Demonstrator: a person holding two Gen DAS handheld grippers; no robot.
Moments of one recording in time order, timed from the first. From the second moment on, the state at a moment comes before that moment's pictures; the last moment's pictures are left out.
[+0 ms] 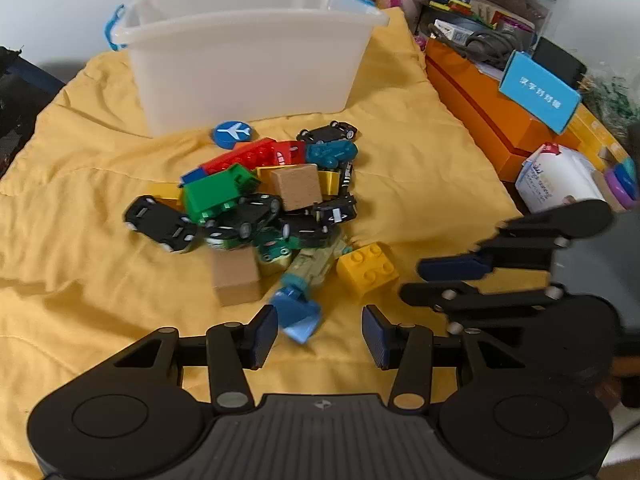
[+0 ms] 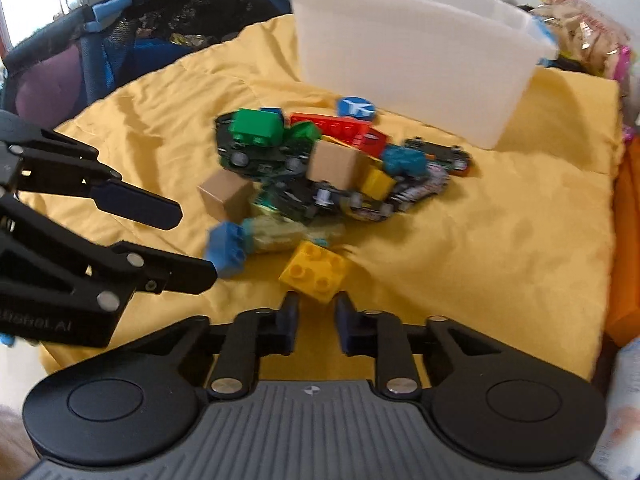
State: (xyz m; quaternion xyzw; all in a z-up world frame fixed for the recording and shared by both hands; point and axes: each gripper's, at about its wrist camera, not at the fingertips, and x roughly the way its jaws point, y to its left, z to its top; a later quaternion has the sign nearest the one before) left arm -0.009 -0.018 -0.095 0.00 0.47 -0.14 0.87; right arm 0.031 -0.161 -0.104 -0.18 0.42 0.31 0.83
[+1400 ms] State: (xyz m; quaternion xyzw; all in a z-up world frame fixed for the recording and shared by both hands) left arm -0.006 0.041 -0.048 -0.03 0.40 -0.11 0.91; right arm 0.028 -0.167 -0.099 -0.14 0.42 0.28 0.85
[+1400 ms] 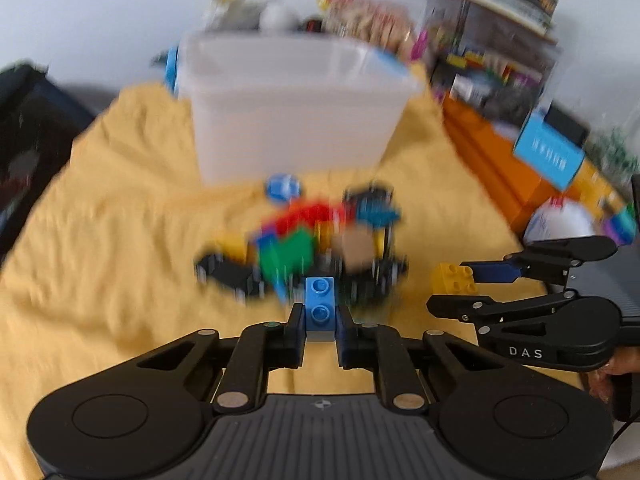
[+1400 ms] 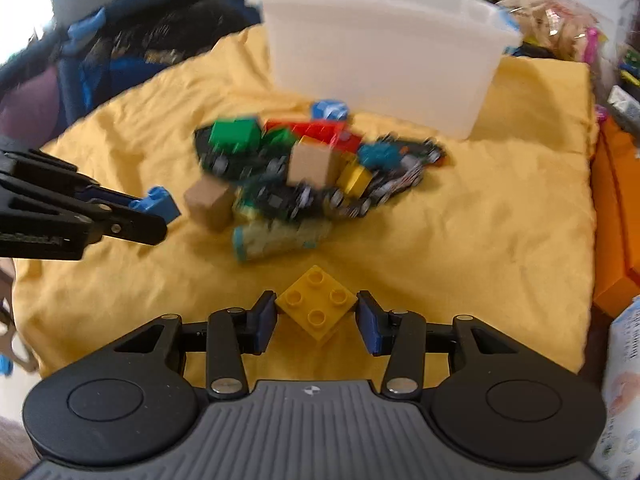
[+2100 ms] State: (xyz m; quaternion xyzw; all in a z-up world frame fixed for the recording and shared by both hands) left arm 0.198 0.054 -0.009 0.02 0.36 -0.03 0.93; right arm 0.196 -0.120 0.004 -0.07 0.28 0.22 0.93
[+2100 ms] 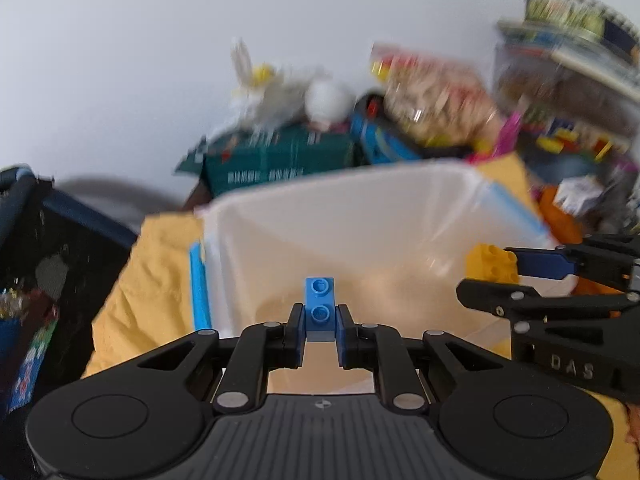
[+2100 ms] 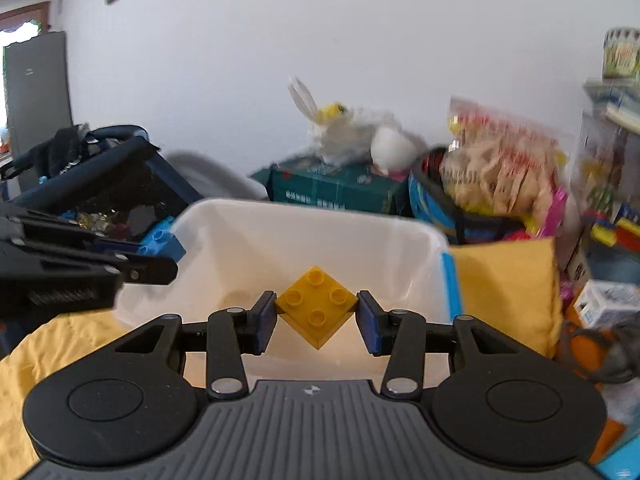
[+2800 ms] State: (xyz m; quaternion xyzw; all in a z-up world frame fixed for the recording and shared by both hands) left arm 0.082 0.054 0.003 -0.03 0.32 -0.04 0.95; right arm 0.172 -0.166 0.003 -0.02 0.26 0.25 0.93
